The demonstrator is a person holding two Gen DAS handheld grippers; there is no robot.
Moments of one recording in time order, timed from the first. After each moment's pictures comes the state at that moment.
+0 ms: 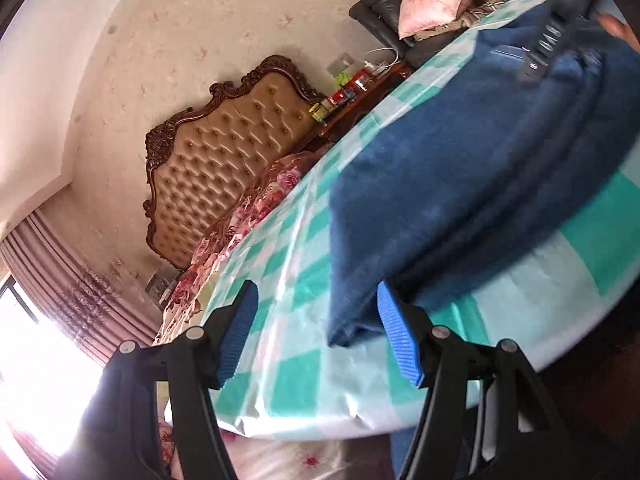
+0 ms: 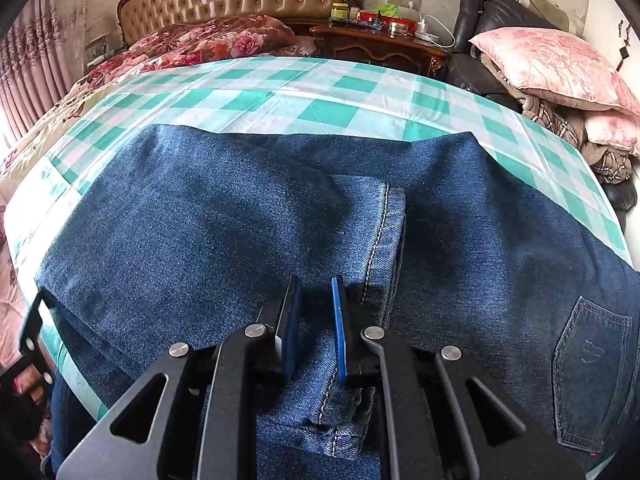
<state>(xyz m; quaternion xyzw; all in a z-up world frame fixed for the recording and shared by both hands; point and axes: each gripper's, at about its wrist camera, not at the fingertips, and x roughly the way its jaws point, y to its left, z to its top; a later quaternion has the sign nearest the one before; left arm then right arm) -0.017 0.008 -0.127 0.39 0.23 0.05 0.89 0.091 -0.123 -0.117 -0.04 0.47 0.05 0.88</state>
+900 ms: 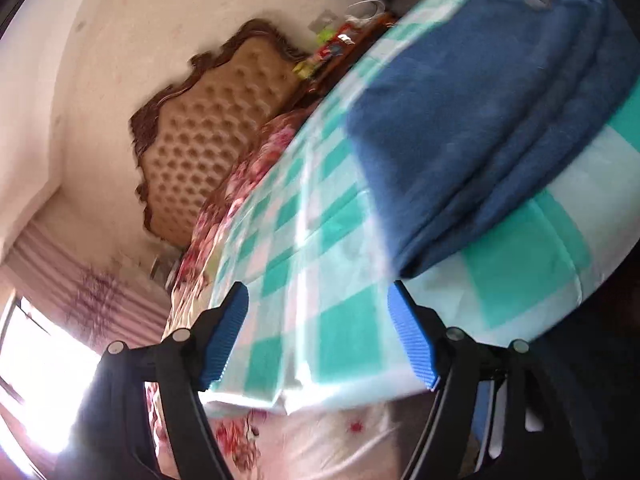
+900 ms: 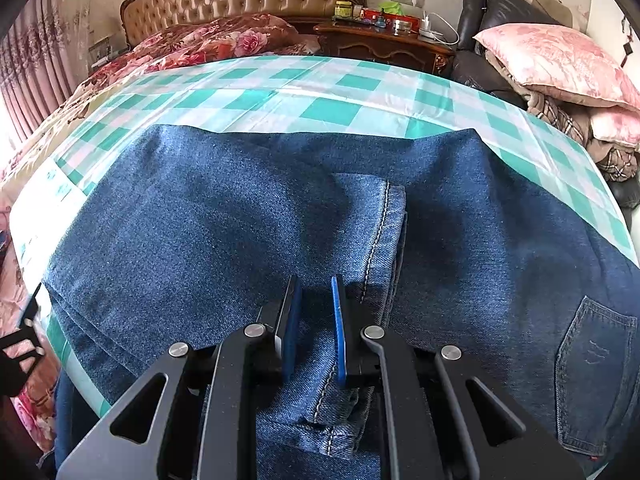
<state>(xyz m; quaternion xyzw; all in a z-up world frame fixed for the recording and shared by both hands) -0.019 0.065 -0.131 0.42 0.29 0.06 0.86 0.090 -0.126 -0.117 -0.04 0.47 0.06 0.88</state>
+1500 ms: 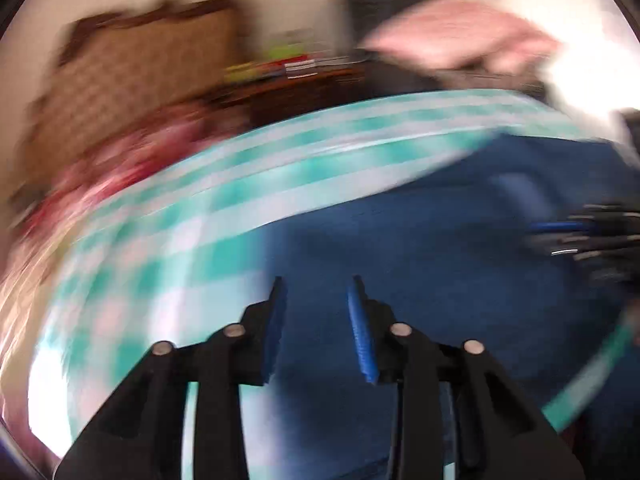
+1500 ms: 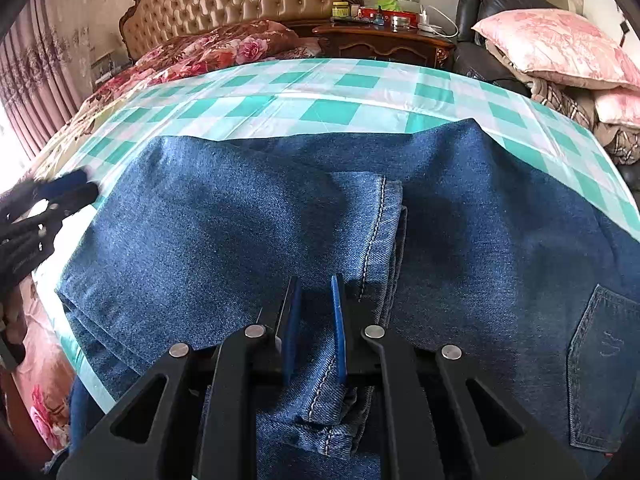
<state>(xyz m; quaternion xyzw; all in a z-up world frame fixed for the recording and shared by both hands) 0.109 0.015 -0.077 0.15 0.37 -0.21 0.89 0.090 -0.132 -0.117 0.00 0.47 0.07 0.88</state>
